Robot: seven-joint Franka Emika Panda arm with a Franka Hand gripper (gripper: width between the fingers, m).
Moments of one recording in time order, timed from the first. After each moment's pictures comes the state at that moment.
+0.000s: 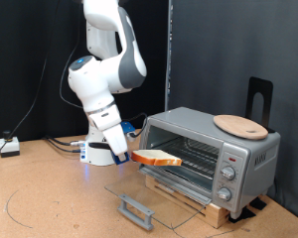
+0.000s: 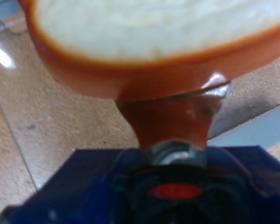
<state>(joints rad) -0.17 -0.30 -0.04 -2.81 0.53 2.51 -1.37</state>
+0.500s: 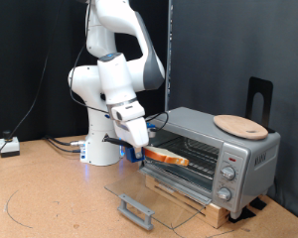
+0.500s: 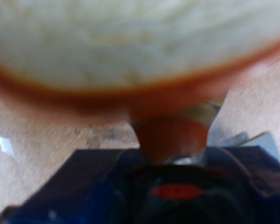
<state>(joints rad) -0.12 -0.32 0.11 -2.85 0.57 2.70 -1.28</state>
